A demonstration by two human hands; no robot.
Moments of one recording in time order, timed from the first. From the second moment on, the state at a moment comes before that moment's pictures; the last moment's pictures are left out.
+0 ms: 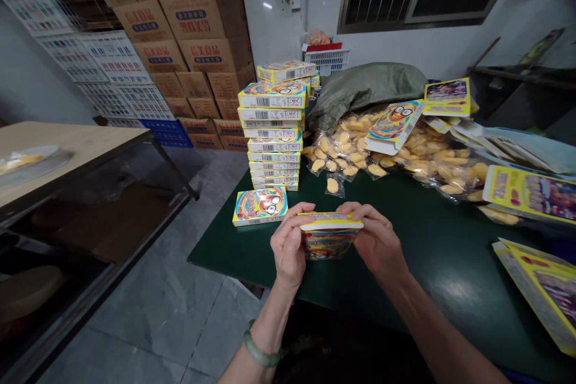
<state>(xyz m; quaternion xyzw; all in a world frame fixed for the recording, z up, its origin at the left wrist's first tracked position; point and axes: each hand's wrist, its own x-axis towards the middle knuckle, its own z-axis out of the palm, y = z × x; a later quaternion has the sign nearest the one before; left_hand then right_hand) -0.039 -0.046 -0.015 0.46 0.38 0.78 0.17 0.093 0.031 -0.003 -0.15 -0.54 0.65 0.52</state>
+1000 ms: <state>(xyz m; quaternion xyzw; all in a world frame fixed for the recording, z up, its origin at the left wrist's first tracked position) -0.070 -0.061 0.013 0.73 0.37 0.57 -0.05 0.128 0.026 -0.006 -0.06 -0.83 0.25 0.49</state>
